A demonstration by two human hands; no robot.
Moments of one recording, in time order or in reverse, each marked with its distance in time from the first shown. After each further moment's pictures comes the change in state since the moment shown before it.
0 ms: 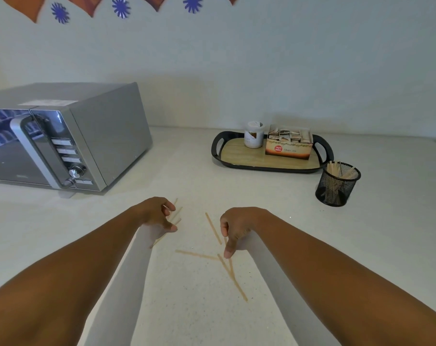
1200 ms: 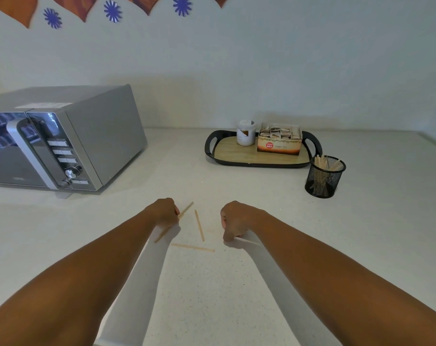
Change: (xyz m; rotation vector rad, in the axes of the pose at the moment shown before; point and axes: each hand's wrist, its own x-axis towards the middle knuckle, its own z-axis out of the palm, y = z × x) left_hand -0.011 0.038 0.032 0.342 0.098 -0.007; right_hand -0.011 0.006 0.020 0.024 0.192 0.078
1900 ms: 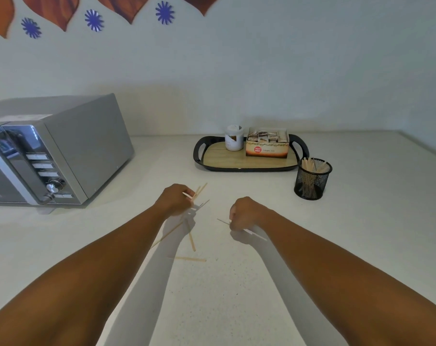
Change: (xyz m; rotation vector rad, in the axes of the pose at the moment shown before) left_hand 0.014 0.060 -0.025 -0.469 0.182 0.154; right_hand -0.005 0.043 -0.015 0.127 0.196 0.071
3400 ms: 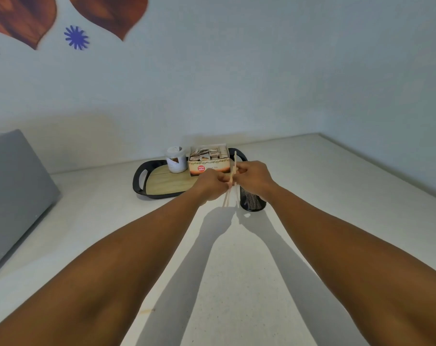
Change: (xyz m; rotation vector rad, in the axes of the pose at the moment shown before) left_hand 0.040 0.220 0.085 -0.186 -0.237 0.369; right_hand -0.031 0.102 -0.123 0.462 0.728 0.108
